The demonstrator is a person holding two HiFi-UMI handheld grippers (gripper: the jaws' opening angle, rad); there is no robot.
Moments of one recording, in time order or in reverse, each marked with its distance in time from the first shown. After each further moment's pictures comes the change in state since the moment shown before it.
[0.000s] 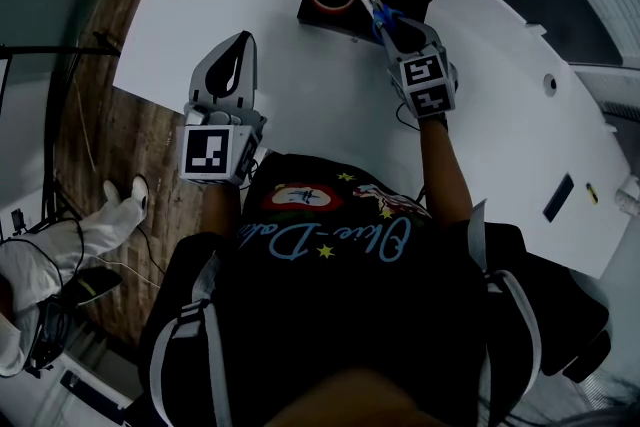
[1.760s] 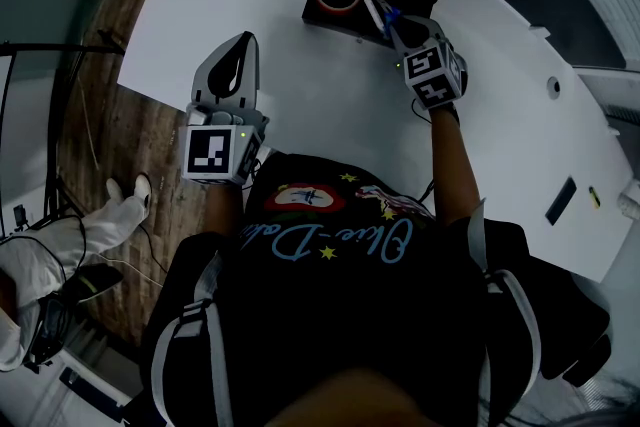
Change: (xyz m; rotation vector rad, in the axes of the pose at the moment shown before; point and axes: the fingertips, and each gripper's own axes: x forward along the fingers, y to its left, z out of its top) left arm -0.002 0.002 -0.001 0.000 0.000 0.011; right arm 0.014 -0.007 -0.015 -0.160 0.082 0.046
